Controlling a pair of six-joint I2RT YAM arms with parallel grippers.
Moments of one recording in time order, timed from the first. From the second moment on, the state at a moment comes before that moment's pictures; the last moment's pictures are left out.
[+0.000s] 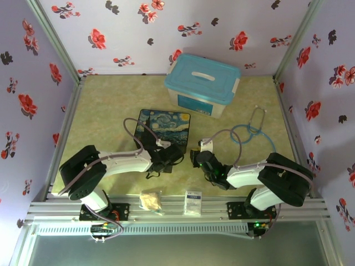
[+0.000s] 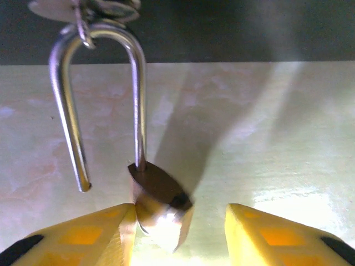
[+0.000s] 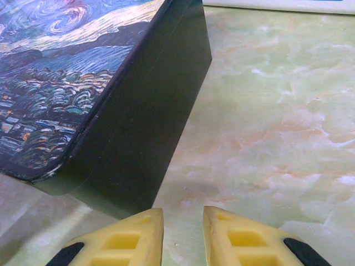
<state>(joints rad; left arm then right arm) -1.09 1.61 0.89 -0.59 -0.35 -0.86 0.97 1.44 0.32 0.56 0.47 0.59</state>
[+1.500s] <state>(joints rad) -0.66 0.92 0.49 -0.27 -0.07 -0.82 1.06 1.80 0.70 0.48 0.07 0.59</state>
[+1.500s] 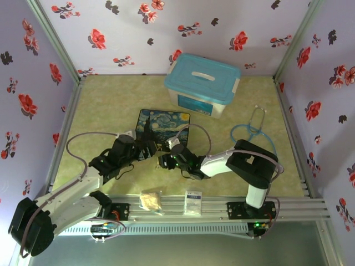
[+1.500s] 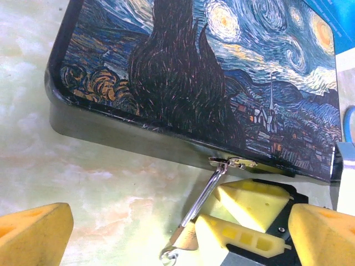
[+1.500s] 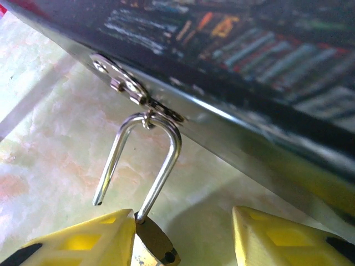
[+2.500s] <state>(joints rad) -0.66 0.93 0.48 -0.25 -0.06 -0.83 1.05 1.85 0.71 0.58 -0.03 0.69</state>
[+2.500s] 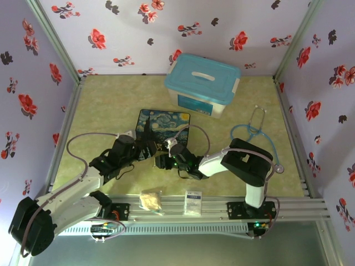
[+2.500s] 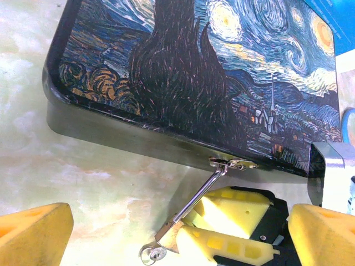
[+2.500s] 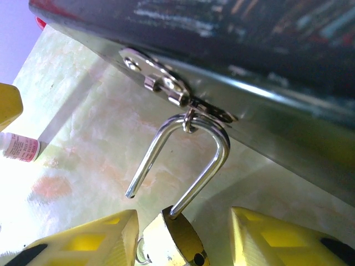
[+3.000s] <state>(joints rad) -0.65 0.93 0.48 -0.25 -0.06 -0.83 1.05 1.87 0.68 0.67 -0.03 0.70</state>
